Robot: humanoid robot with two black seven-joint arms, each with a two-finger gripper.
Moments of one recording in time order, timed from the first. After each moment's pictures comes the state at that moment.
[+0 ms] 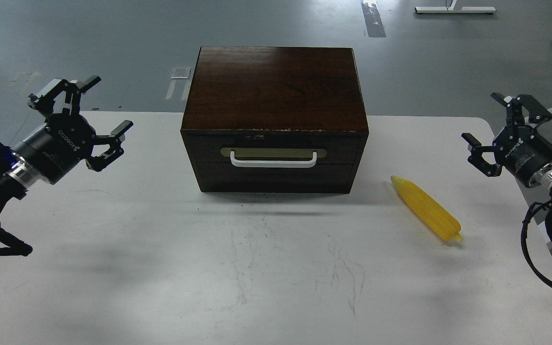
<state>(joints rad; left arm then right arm) -0.46 0.81 -0.77 -1.21 0.12 -0.49 -0.36 0.80 -0.74 0.08 0.80 0.24 0.49 0.49</state>
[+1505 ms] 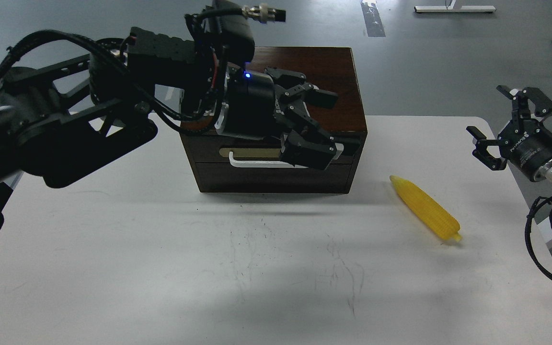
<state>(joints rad) -1.35 0.40 -0.30 -1.39 1.91 -0.49 -0.49 0.81 -0.75 0.10 0.80 0.22 0.49 0.49</state>
